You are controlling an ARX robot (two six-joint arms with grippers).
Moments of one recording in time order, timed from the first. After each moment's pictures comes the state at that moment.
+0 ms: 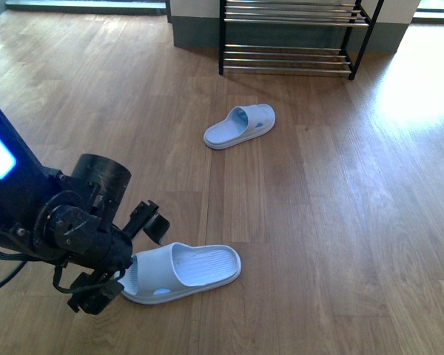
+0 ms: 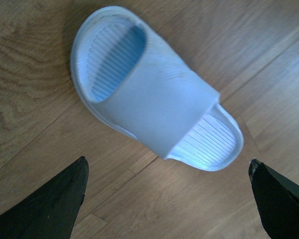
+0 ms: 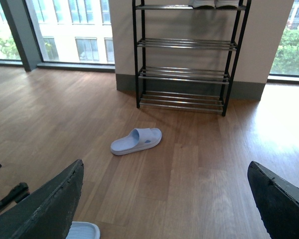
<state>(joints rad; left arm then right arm) -0.27 2.61 1.15 0.28 0.08 -1.19 0.00 0.00 0.02 0.00 0.00 -0.01</state>
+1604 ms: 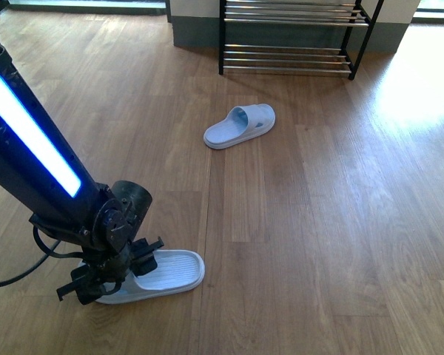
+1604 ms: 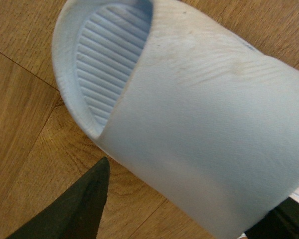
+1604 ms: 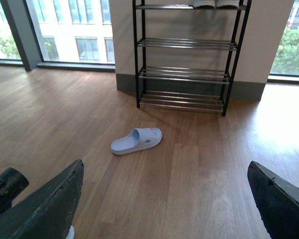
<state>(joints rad) -0.26 2.90 1.52 -0.02 -0.19 -0.82 0.00 0.00 0.02 0.00 0.00 -0.01</state>
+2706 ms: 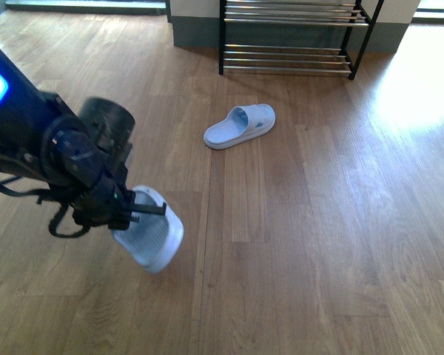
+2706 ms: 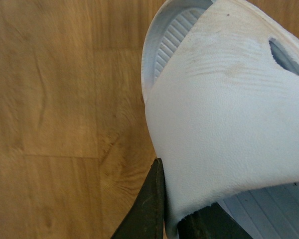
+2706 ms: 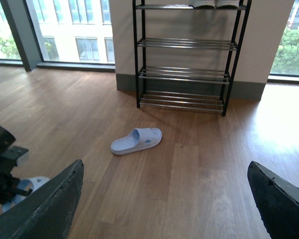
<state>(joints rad) -0.26 2.52 1.31 0.04 -0.17 -0.14 0.00 0.00 0.02 0.00 0.00 -0.01</state>
